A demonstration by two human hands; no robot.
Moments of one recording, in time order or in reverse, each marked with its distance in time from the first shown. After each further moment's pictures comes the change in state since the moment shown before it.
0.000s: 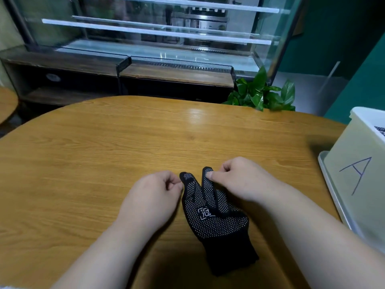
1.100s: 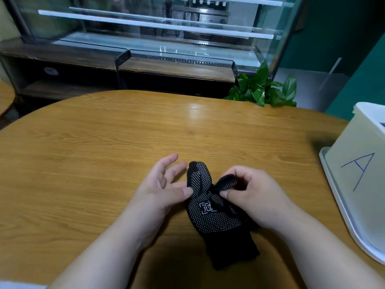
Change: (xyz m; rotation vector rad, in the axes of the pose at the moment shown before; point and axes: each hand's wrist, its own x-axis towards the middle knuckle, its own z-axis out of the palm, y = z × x) left_hand -0.010 -0.008 0.012 -1.355 -0.328 -0.093; right_hand -0.040 0.026 0.017 0.496 0.034 -0.194
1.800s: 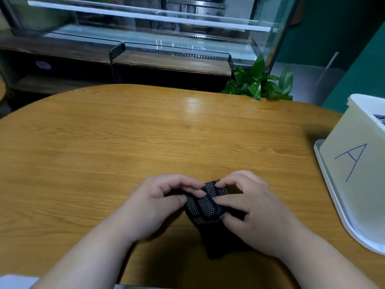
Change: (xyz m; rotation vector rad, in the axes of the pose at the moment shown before) left_hand -0.009 -0.001 -0.012 0.665 -0.328 0.168; right_hand -0.034 0.033 0.004 -0.581 0.013 -0.454
